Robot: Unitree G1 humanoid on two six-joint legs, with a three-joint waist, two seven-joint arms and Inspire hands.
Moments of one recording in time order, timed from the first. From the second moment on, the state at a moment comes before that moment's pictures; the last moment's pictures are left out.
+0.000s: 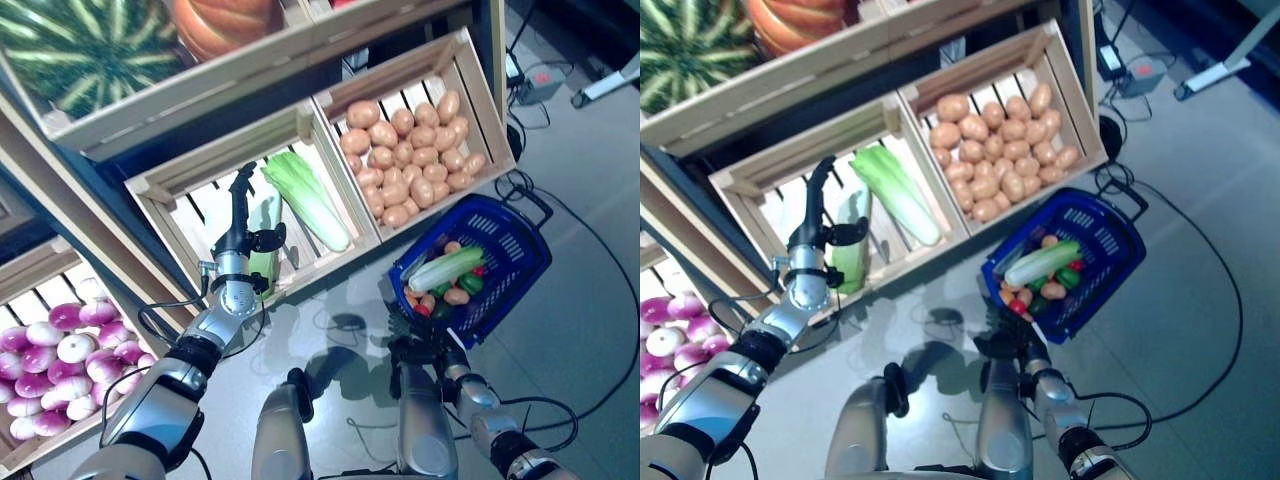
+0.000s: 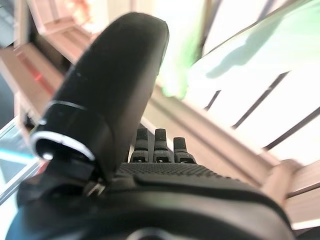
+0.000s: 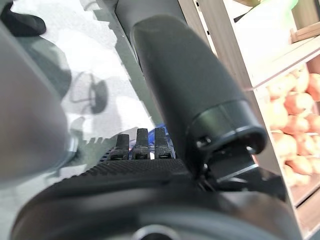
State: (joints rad) left arm -0.65 0.49 -0.44 0.84 0.03 -0.25 0.62; right arm -0.23 -0.31 0.40 0.86 0.56 -0.28 -0.02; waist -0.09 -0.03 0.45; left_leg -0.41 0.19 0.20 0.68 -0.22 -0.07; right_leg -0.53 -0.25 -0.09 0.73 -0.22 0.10
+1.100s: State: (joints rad) left arm -0.83 0.53 -0.31 1.16 -0.36 0.04 0.58; right arm -0.32 -0.42 0.35 0.63 0.72 -0.34 -0.22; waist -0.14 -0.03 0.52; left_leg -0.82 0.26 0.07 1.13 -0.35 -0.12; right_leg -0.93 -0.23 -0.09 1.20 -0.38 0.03
